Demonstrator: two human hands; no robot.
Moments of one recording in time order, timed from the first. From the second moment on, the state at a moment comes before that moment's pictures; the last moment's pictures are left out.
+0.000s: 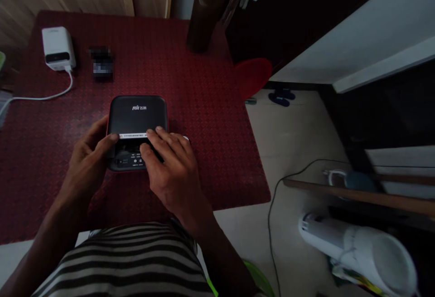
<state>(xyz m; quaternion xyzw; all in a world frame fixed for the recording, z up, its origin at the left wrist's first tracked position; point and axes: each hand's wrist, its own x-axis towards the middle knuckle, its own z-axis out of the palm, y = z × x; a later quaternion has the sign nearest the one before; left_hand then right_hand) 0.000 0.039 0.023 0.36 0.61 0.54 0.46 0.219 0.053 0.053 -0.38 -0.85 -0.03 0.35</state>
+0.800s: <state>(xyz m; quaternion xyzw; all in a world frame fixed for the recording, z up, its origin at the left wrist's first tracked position) -0.001 0.011 0.023 0.37 0.59 0.55 0.46 0.240 0.018 0.031 -0.48 -0.78 0.10 0.40</state>
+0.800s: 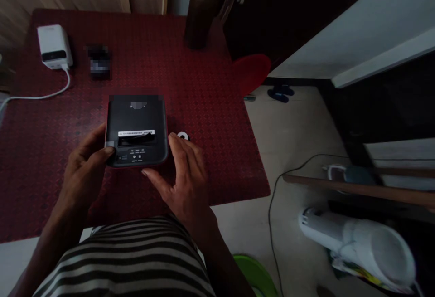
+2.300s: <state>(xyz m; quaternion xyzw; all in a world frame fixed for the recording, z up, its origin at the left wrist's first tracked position) 0.006 0.010 0.004 0.46 0.56 0.59 0.37 0.182 0.128 0.086 -0.39 -0.91 0.14 0.07</state>
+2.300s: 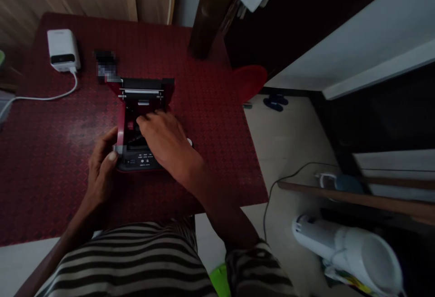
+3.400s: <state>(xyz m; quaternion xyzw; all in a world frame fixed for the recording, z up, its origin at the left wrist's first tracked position) 0.000 0.013 -0.007 0.51 0.57 0.56 0.32 0.283 0.167 0.001 -0.54 -0.59 0.30 0.51</state>
